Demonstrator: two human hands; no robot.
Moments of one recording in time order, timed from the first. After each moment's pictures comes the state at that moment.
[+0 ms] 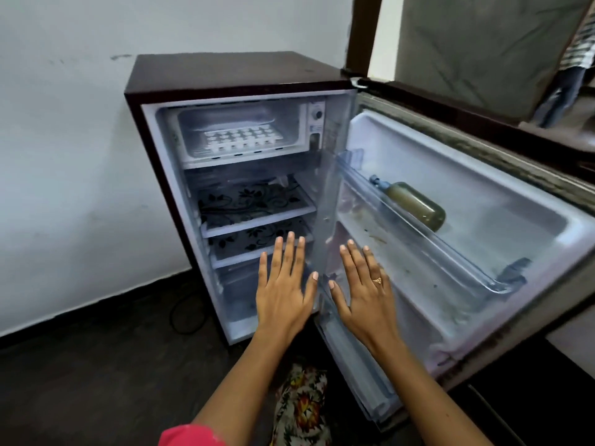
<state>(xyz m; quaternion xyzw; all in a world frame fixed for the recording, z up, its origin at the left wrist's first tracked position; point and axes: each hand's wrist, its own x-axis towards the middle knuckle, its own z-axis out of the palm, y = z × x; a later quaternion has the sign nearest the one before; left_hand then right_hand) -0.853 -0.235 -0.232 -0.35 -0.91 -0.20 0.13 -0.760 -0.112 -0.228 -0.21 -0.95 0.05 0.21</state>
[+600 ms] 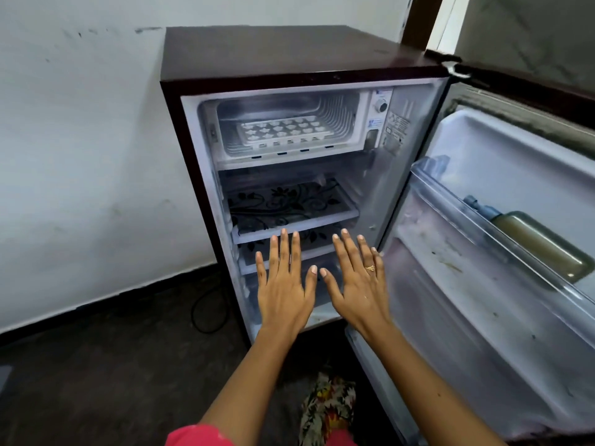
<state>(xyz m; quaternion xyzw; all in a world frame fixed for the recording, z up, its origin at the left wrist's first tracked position) -0.996 -0.264 -0.256 -0.27 -0.93 -0.22 0.08 -0.931 -0.141 -0.251 -0.19 -0.97 0.07 0.16</state>
